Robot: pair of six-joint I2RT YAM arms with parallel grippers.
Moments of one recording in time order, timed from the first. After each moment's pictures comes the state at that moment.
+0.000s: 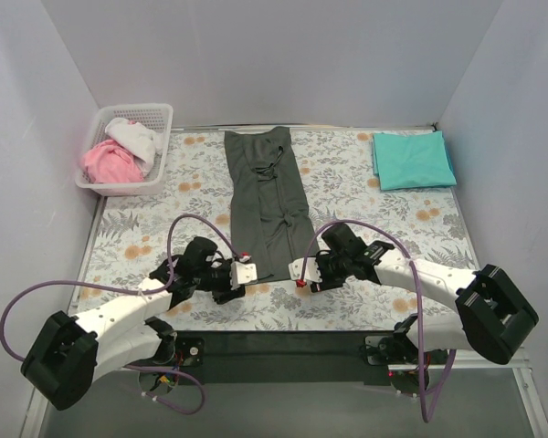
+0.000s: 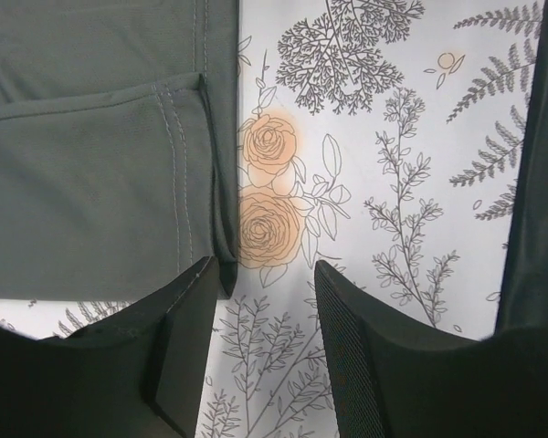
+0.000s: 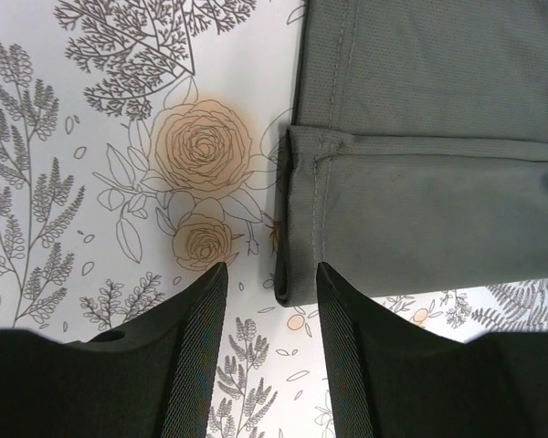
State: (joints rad) left arm -0.61 1.01 0.37 -0.20 0.54 0.66; right arm 0.78 1.28 0.63 -0.39 -0.36 -1.02
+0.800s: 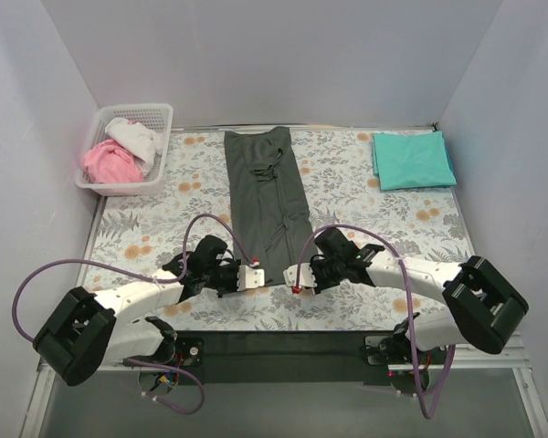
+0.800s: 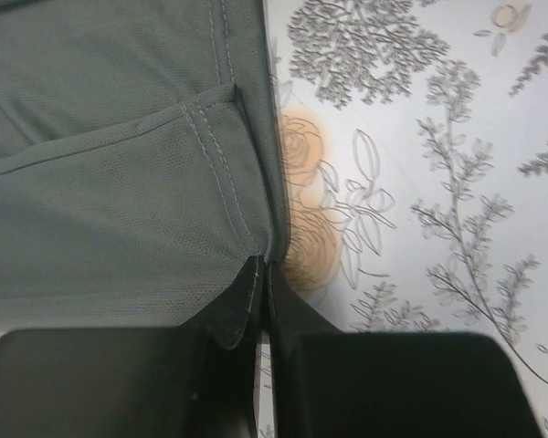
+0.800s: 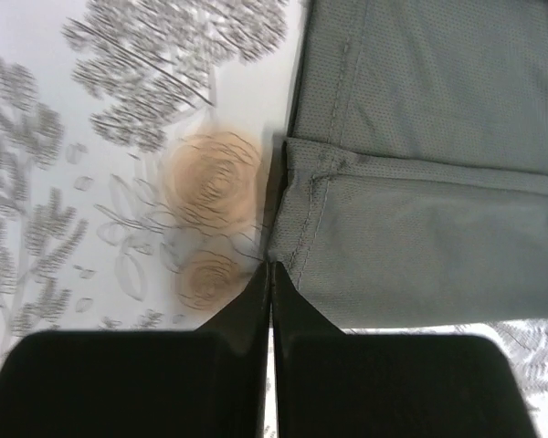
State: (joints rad) left arm -0.66 1.18 0.38 -0.08 0.47 0.81; right arm 0.83 1.36 0.61 -0.29 -0.34 -1.06
